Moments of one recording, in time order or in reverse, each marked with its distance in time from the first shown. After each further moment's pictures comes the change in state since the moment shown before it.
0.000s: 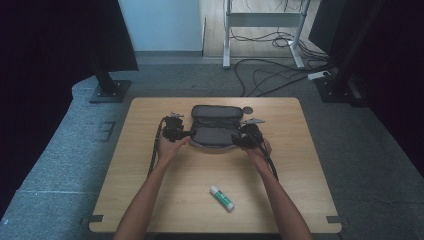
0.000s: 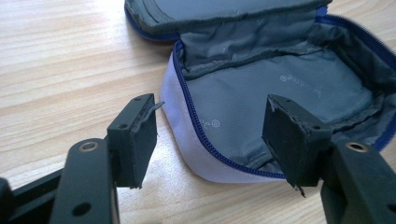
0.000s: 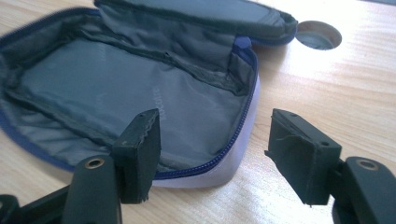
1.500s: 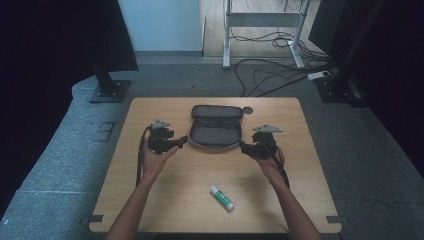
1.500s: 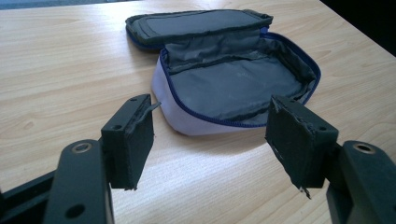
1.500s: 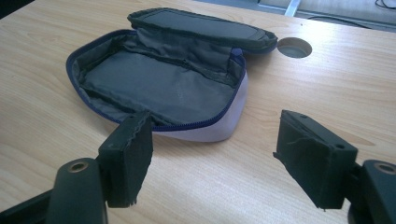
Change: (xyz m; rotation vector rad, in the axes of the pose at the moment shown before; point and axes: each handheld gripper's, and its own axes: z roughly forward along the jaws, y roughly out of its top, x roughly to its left) left arm -0.011 -0.025 -0.085 -0.114 -0.050 0.021; right arm 0.001 -0.012 -0.082 -0.086 0.038 -0.001
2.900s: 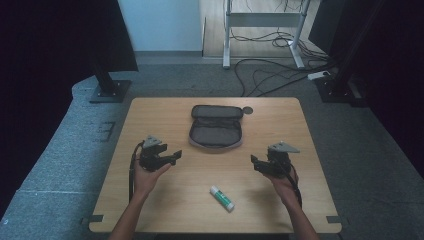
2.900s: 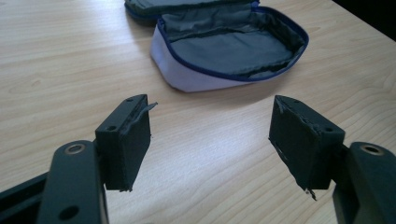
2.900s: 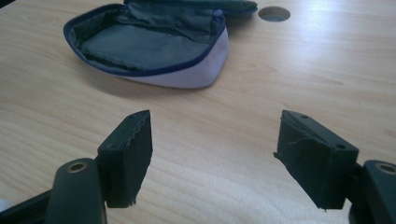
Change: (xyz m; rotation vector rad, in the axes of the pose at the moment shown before) left arm -0.003 -0.046 -0.030 -0.020 -0.015 0.023; right arm -0.015 -0.051 -0.040 -0.020 -0.006 0.033
